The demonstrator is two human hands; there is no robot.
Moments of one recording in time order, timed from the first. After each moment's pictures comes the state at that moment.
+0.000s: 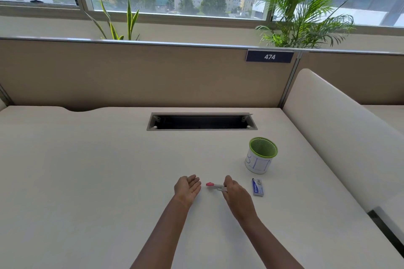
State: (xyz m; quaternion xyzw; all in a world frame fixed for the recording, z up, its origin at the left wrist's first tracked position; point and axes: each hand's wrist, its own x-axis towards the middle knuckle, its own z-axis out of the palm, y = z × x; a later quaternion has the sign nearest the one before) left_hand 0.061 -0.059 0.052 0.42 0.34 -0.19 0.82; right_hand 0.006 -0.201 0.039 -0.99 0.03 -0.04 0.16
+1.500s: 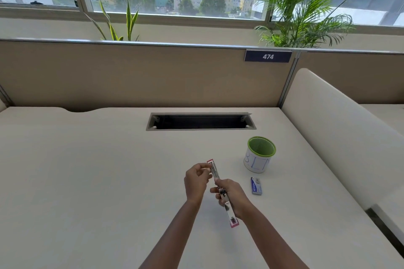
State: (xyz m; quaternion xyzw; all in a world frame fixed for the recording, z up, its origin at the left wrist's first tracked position) left_hand 0.033 -0.088 0.079 0.71 0.10 -0.03 0.69; right_hand 0.003 -0.188 0.078 -0.62 0.21 0.13 0.75
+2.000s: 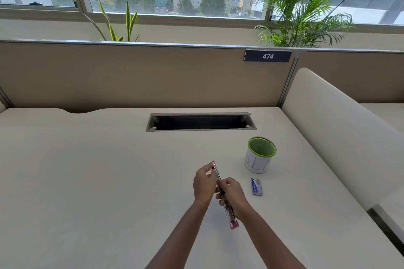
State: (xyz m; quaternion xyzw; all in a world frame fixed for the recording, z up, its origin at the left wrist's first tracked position) left_hand 0.032 -0.105 0.081 0.78 0.07 -0.05 0.62; right_hand 0.006 -0.185 0.072 -0.69 0.20 0.08 0.69
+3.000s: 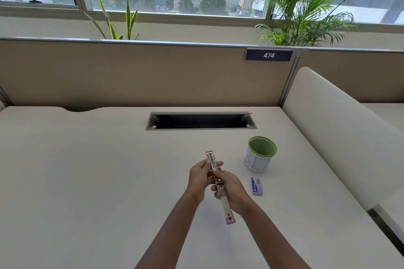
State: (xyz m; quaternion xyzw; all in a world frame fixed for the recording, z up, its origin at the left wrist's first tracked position) left_hand 0.042 -0.090 0.096 0.56 0.08 -0.17 0.81; right_hand 0.013 -0.181 0.092 -0.58 0.16 0.12 0.79
